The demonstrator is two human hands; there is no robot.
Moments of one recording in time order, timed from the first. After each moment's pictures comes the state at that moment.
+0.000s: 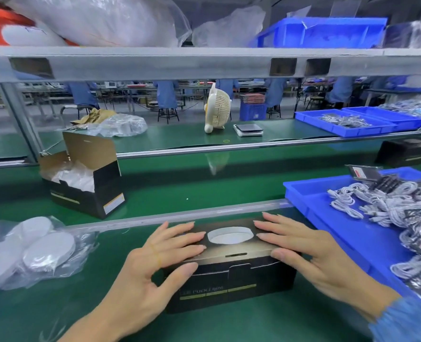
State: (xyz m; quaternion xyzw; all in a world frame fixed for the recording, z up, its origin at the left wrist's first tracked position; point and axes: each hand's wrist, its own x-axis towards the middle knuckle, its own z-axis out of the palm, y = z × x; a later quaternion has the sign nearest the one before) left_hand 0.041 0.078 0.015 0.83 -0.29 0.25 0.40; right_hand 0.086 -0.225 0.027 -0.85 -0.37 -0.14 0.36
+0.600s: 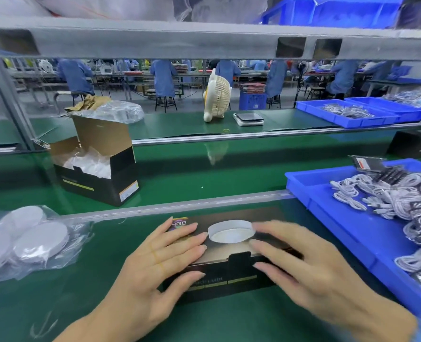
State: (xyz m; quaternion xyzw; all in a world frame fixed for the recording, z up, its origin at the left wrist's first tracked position) left_hand 0.043 0.073 -0.002 0.82 -0.35 0.35 0.28; right_hand 0.053 -0.202 0.027 -0.86 -0.39 -0.26 0.21
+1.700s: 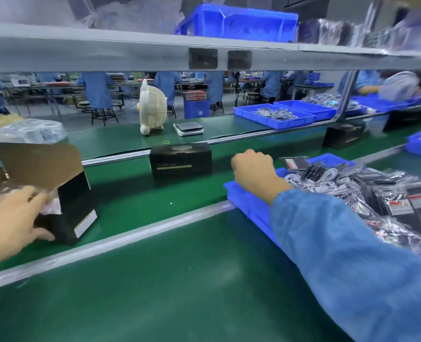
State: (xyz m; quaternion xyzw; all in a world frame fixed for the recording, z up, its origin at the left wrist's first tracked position) left_hand 0.230 0.185 0.044 0.99 -0.02 0.11 -0.06; right_hand 0.258 -0.261 0.078 -0.98 0.02 -0.16 -0.07
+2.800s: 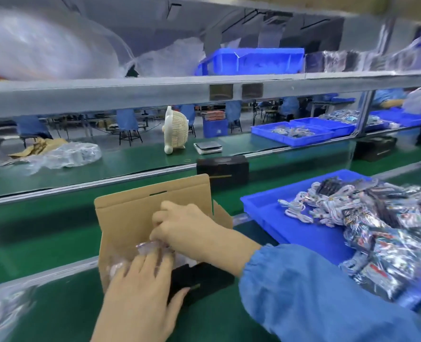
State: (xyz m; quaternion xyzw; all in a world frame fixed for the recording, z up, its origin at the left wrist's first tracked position) left_hand 0.061 0.017 0.043 0.98 -0.14 0.16 -0.06; right_hand 0.150 -0.106 0.087 -0.88 -0.41 -0.18 -0.12
